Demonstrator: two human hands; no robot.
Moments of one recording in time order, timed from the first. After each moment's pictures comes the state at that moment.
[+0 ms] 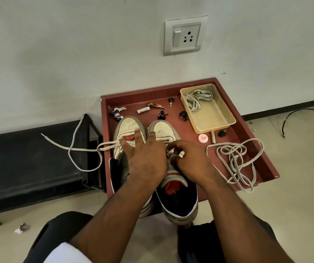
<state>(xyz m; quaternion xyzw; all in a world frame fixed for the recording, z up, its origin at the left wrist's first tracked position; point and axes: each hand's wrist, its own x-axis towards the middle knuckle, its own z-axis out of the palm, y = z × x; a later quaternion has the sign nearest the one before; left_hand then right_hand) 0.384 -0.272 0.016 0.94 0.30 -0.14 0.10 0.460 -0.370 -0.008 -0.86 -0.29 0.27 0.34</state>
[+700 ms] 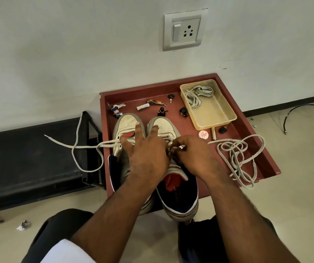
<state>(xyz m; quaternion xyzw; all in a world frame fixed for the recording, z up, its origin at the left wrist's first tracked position) 0.384 -0.274 0.015 0.94 0.30 -0.11 0.12 0.467 -0.368 -0.008 -0.88 -0.29 0.24 0.29</state>
